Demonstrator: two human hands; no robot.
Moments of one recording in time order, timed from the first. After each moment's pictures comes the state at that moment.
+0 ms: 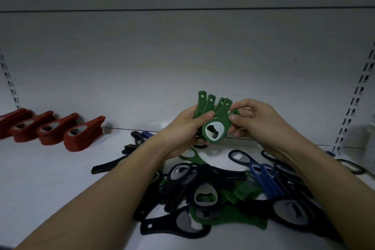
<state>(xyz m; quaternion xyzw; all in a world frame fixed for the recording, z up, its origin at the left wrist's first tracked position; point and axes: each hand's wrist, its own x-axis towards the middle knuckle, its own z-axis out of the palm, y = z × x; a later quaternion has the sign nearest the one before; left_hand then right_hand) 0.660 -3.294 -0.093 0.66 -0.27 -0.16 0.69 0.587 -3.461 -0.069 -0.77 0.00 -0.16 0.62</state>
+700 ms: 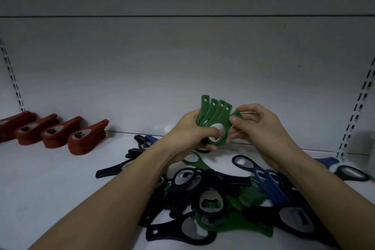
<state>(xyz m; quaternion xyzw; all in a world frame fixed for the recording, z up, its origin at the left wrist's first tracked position) 0.653 -3.294 -0.089 0.64 -0.30 -0.13 0.69 0.592 -3.453 -0.079 -0.71 0.01 -0.22 0.67</state>
